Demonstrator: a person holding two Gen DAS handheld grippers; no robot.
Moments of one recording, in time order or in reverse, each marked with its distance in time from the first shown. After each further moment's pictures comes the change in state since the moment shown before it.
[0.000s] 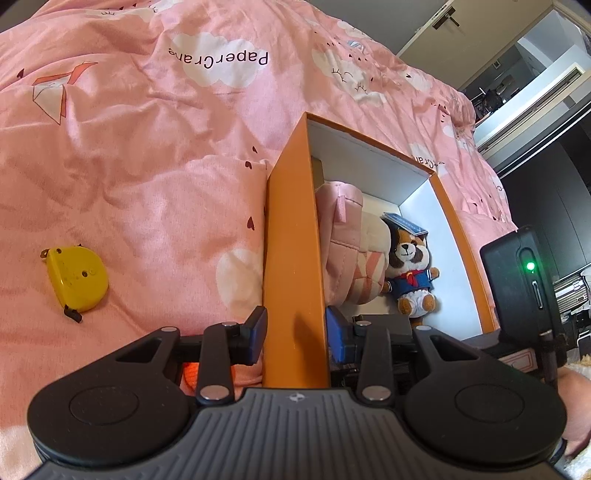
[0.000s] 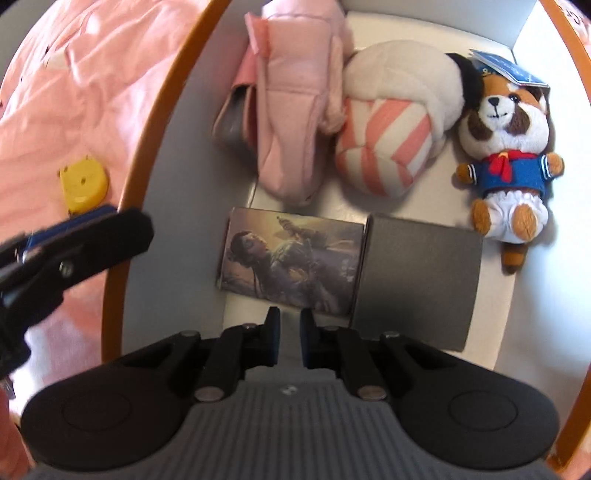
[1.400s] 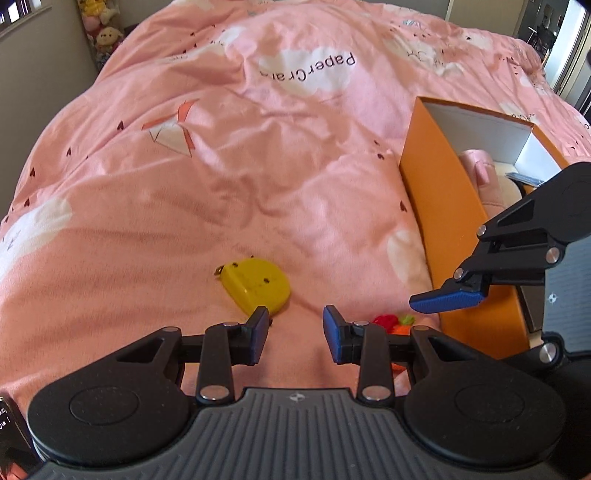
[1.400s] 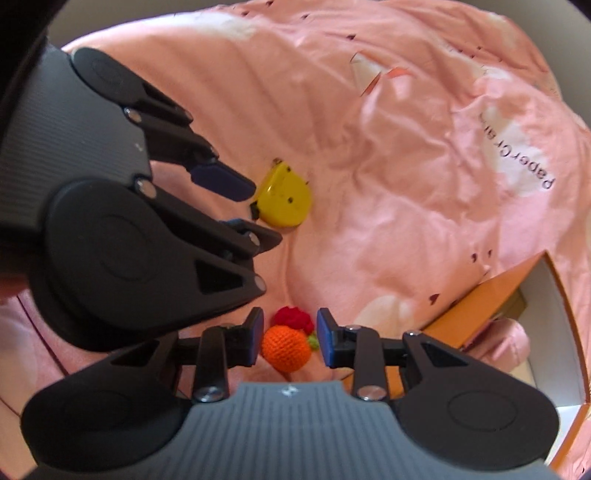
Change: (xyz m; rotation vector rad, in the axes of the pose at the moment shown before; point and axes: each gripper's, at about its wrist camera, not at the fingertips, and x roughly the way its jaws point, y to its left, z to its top) left arm -0.030 0.049 -0.010 0.213 0.010 0.413; right arm -0.013 0.147 -0.011 -1.005 -0.188 -0.087
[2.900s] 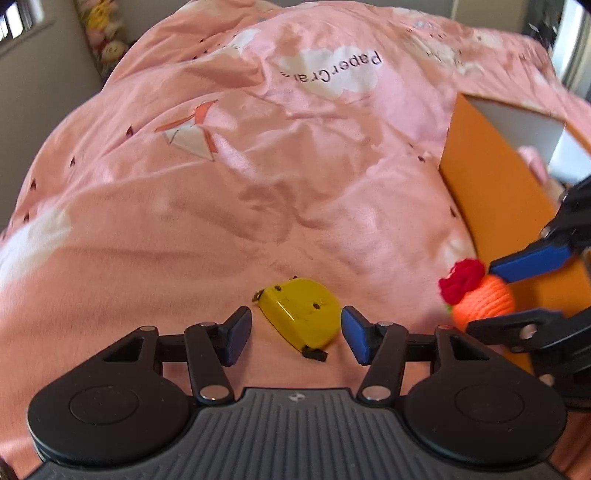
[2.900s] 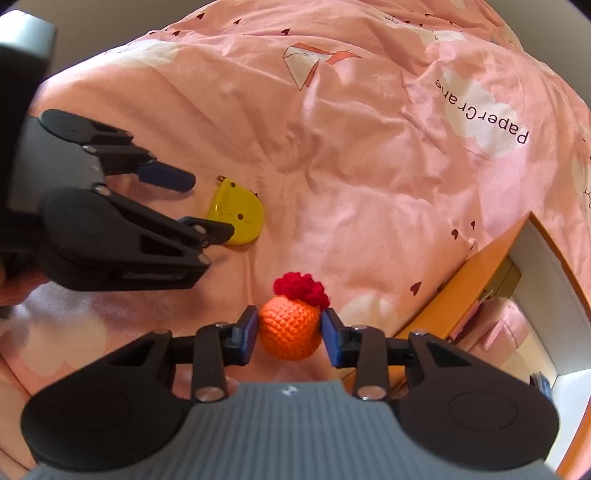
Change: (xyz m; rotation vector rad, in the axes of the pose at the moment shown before) left arm 0.043 0.021 0.006 0.059 -0.055 0.066; right arm -0.009 -0.030 -0.011 0.213 -0.058 -0.030
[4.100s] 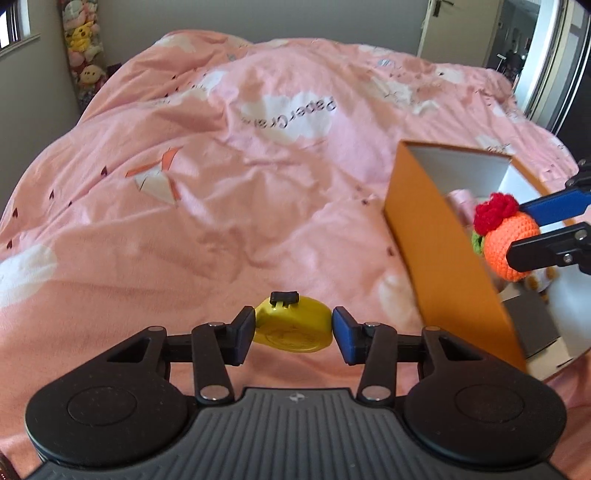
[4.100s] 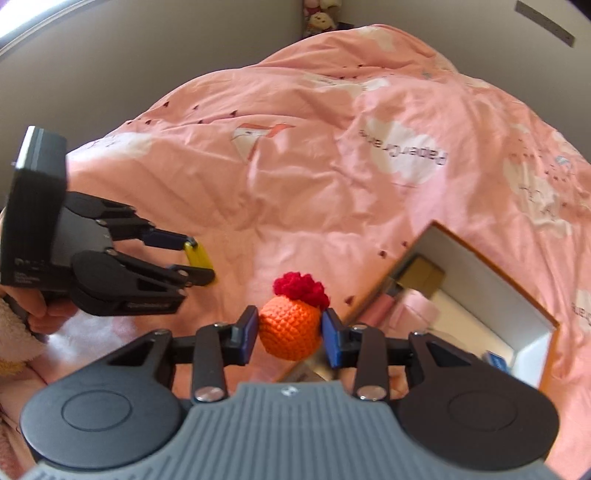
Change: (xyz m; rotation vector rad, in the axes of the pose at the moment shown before) left arm -0.050 -0.013 0.010 -0.029 -0.130 -0.148; right arm -0.095 -0.044 -0.038 0.140 -0.211 -0.066
